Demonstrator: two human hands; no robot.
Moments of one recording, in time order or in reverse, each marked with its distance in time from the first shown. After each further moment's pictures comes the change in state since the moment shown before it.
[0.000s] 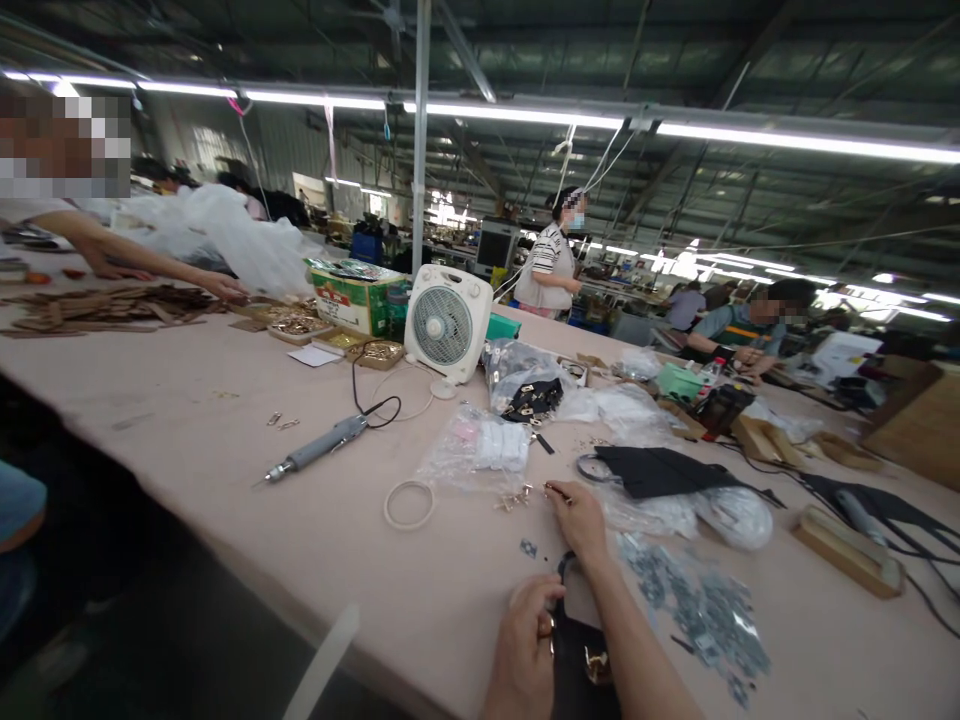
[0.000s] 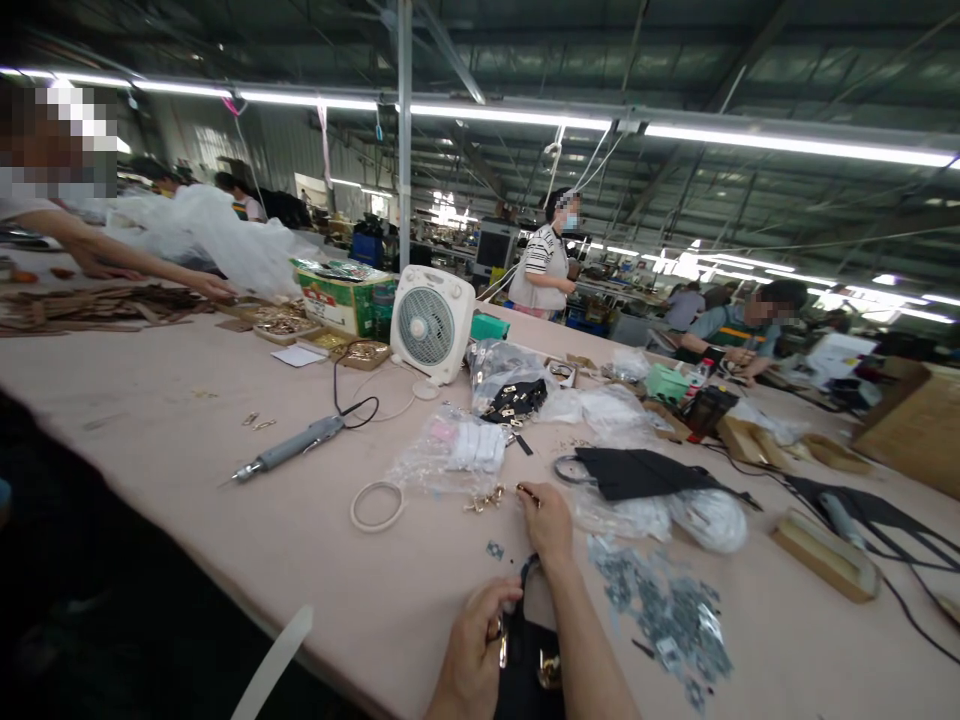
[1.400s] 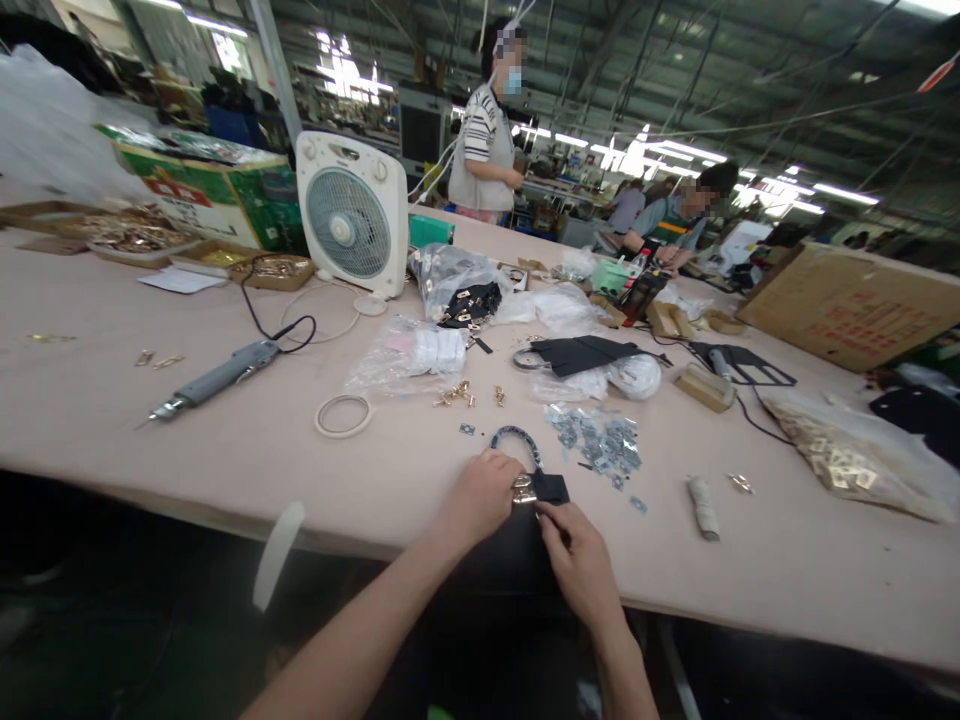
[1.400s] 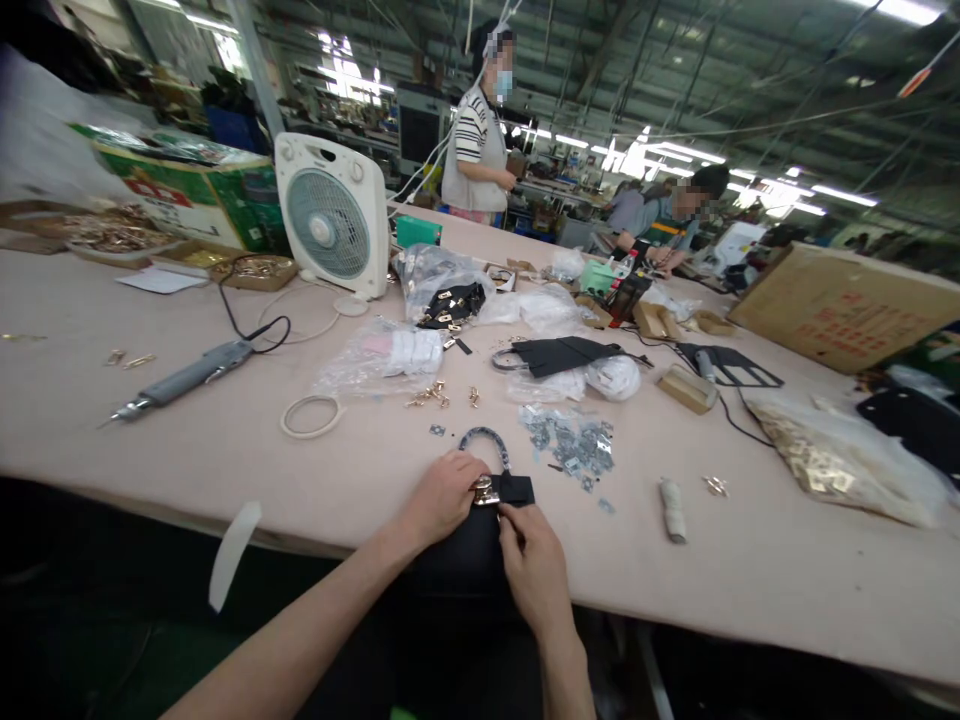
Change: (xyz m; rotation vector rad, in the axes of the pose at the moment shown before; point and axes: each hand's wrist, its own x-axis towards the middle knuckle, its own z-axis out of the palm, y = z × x) left_hand 0.025 0.039 0.028 0.663 -0.567 0.239; right_hand -0.252 -0.048 -0.115 0.035 -0.020 0.284
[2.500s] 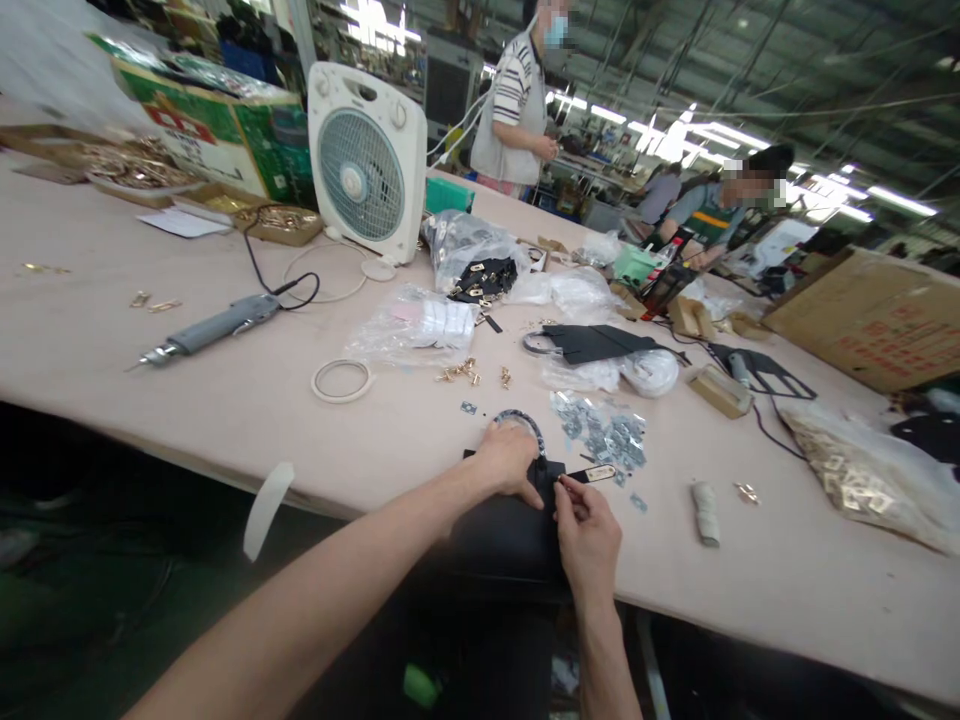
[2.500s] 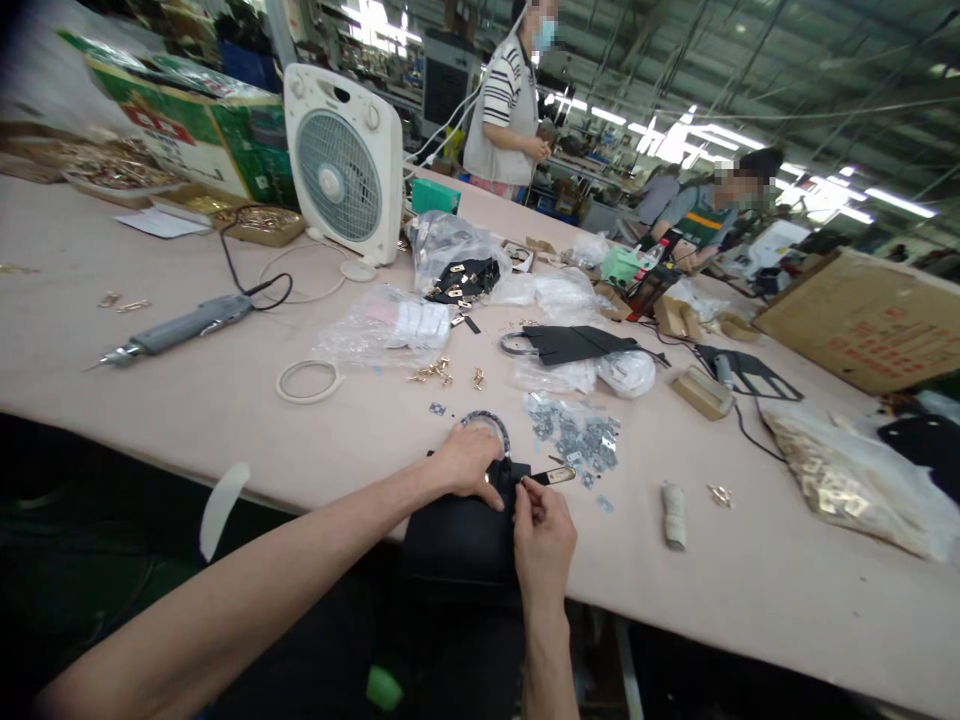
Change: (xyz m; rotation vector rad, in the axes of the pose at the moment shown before) left_hand 0.062 0.010 0.003 0.302 -0.495 -0.094; right_hand 0.017 0.040 0.011 0.077 0.305 0.140
